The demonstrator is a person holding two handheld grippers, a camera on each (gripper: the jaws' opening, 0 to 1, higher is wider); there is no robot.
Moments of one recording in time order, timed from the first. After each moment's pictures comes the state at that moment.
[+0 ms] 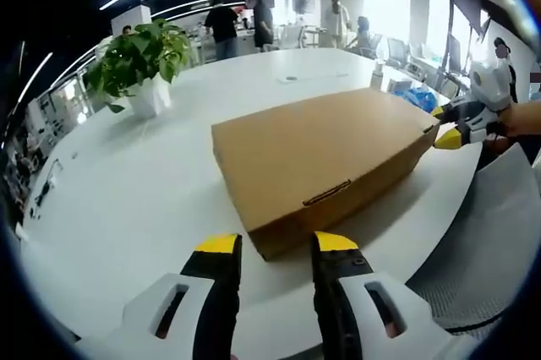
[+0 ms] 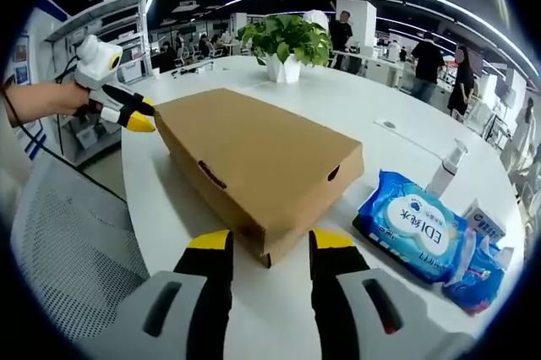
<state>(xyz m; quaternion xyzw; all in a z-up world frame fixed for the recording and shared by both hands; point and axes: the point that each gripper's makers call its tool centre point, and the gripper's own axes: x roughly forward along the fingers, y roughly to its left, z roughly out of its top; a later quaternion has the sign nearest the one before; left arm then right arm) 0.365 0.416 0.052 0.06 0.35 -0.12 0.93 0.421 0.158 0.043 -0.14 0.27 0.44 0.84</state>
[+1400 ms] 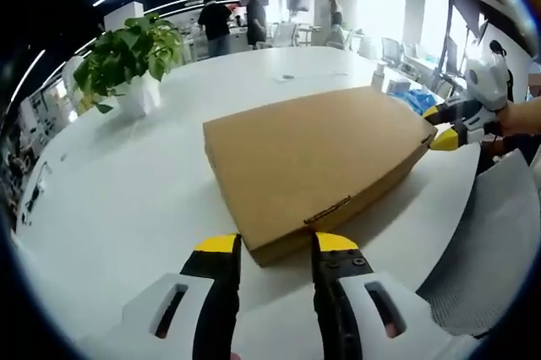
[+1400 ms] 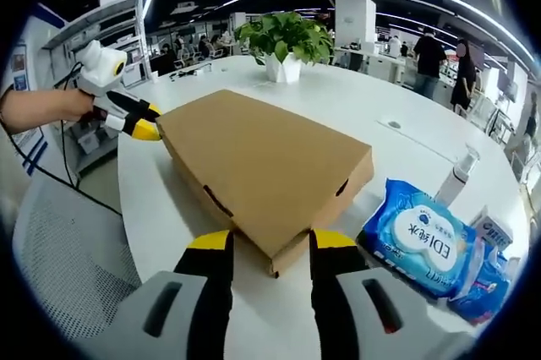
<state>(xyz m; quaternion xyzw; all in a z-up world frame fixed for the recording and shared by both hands) 0.401 0.416 0.039 0.05 0.36 -0.14 0.92 0.447 0.176 0.037 -0.13 0.29 0.44 0.84</state>
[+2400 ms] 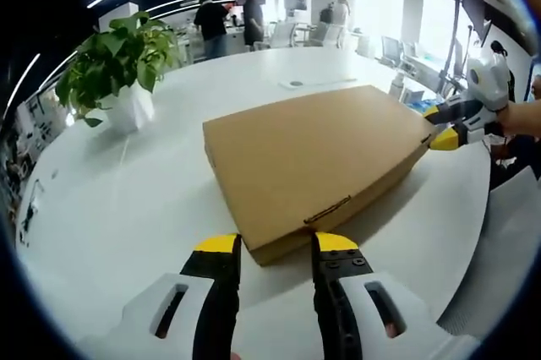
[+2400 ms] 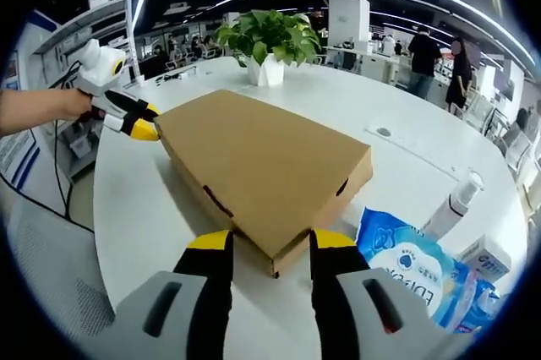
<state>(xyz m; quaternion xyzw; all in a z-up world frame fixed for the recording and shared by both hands) 0.475 0.423 0.039 0.06 0.36 -0.15 0.92 0.517 0.181 0.038 -0.13 0.29 0.42 0.85</state>
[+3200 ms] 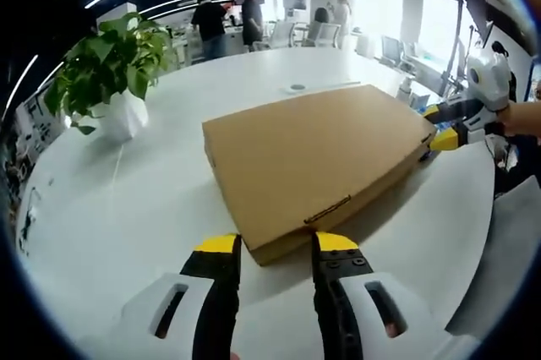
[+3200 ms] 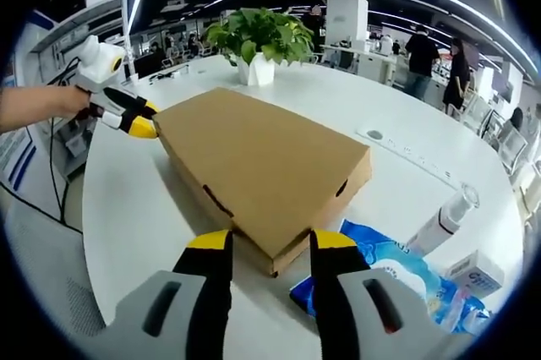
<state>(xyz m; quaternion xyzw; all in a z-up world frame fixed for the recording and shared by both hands) 0.497 0.413 0.040 0.06 0.37 -0.15 0.92 0.539 0.172 0.041 -0.14 0.28 0.42 0.85</state>
